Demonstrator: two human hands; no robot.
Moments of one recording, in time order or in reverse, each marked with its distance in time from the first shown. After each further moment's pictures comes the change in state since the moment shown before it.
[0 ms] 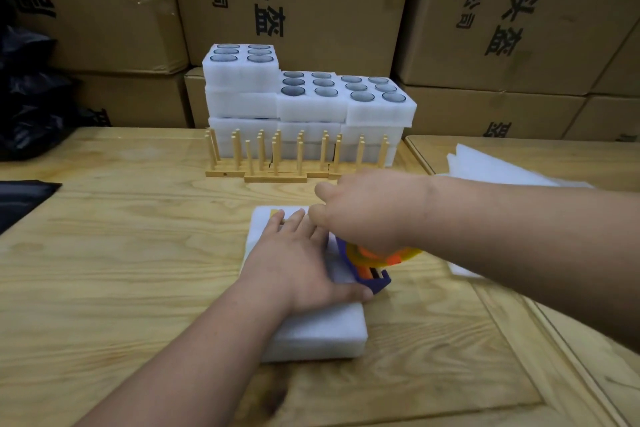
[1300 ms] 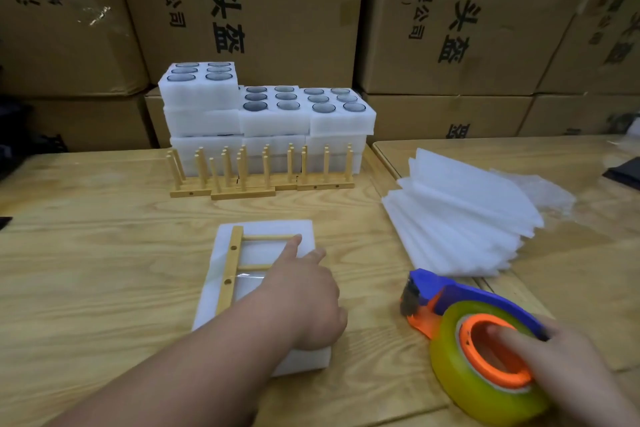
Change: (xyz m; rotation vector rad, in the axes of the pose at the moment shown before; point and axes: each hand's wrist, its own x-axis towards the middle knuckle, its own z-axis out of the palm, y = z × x) left_hand 0.003 0.061 -0.009 0.389 -0.366 0.206; right_hand -0.201 -0.059 0.193 1.510 0.431 1.526
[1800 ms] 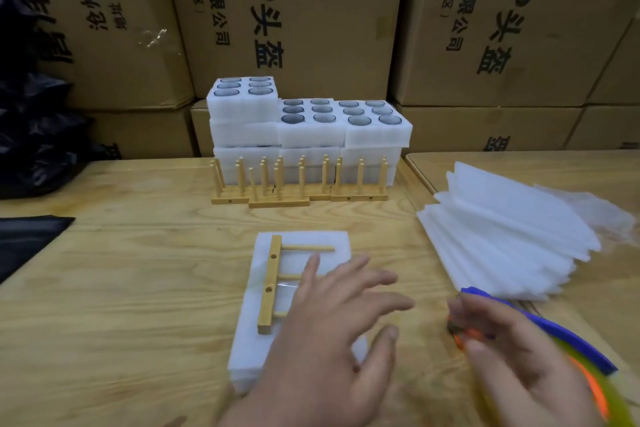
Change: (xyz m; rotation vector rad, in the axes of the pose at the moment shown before) left_hand -0.072 0.013 0.026 -0.841 1.026 0.173; right_hand -0.078 -0.057 0.070 0.390 -0.075 -0.547
